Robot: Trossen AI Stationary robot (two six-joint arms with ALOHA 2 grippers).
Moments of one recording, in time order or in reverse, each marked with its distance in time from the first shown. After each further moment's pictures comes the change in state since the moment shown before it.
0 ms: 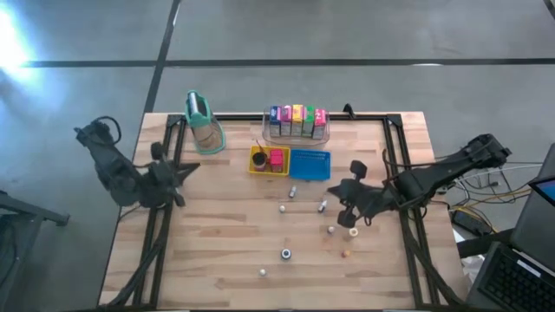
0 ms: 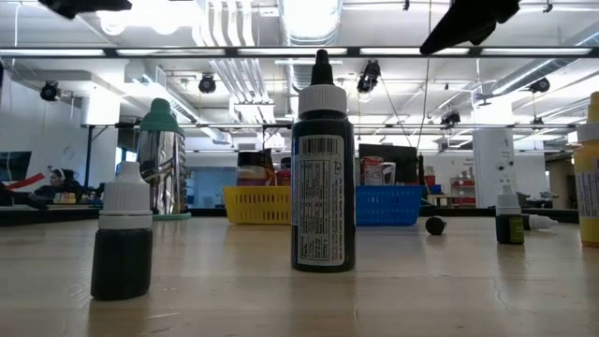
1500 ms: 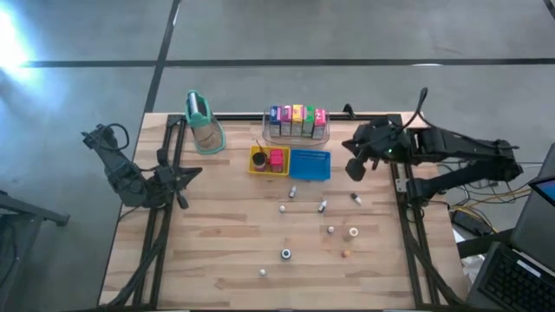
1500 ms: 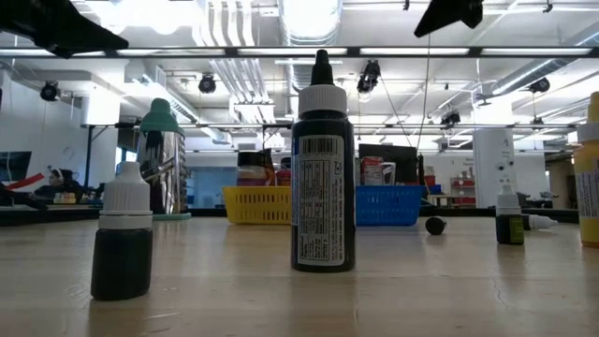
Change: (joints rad) left arm 0.000 -0.106 -0.232 0.102 0.007 -0.027; right arm -0.436 -0.109 0.280 -0.290 -0.190 -0.104
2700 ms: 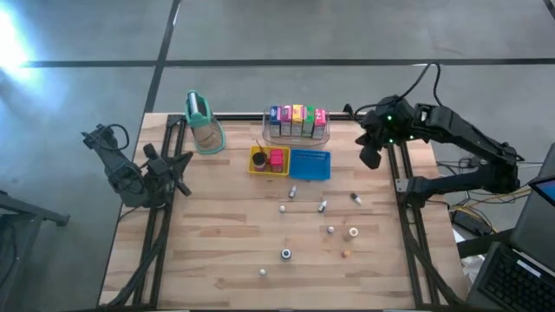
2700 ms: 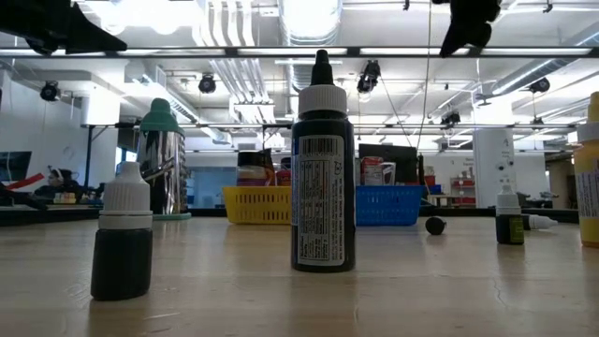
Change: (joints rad) left arm 0.002 0.000 -0.004 -0.006 -0.307 -0.048; right arm -0.363 0.023 0.106 -0.278 -0.443 -0.194
